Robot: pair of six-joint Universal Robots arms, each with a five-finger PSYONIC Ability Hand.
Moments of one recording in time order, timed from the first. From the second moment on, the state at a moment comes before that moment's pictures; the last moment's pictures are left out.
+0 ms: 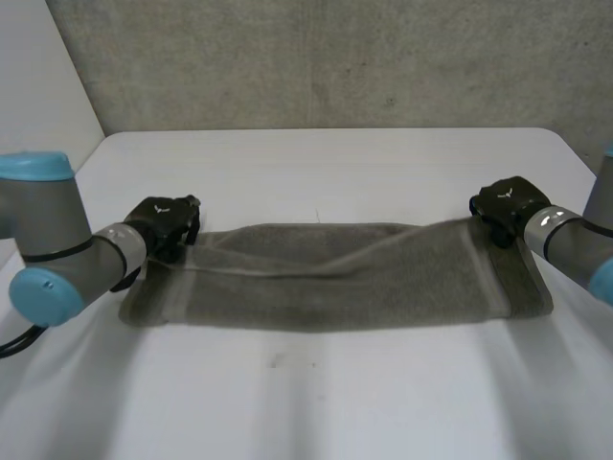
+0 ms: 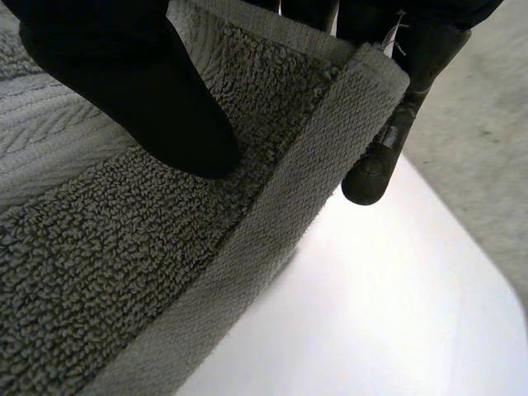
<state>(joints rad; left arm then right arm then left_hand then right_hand) 4.52 -2.30 -1.21 3.10 -1.30 3.54 1.68 -0.81 1.11 0.09 1.28 2.46 1.19 0.17 1.22 1.22 1.03 1.39 1.21 1.22 1.22 1.04</state>
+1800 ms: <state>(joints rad) 4.50 -1.93 -1.67 3.34 -1.36 3.47 1.50 -1.03 1.65 -0.12 1.19 2.52 0.18 0.17 0.17 0.17 0.03 1.32 1.16 1.16 1.16 0.97</state>
